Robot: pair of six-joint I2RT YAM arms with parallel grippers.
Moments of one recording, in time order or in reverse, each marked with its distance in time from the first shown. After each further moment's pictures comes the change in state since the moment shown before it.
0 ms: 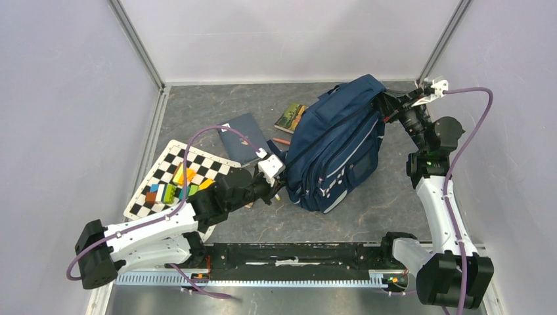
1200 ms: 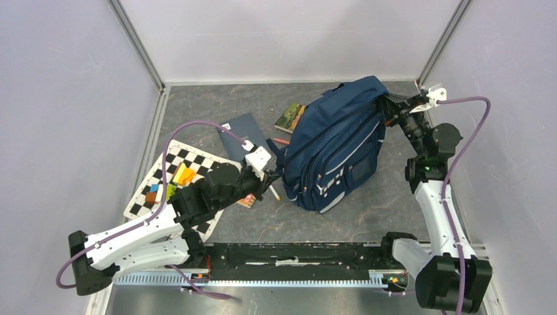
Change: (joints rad) left arm -0.008 -0.109 0.149 -0.241 -0.066 -0.017; right arm -0.008 -0.027 -0.069 0.038 0.033 -0.125
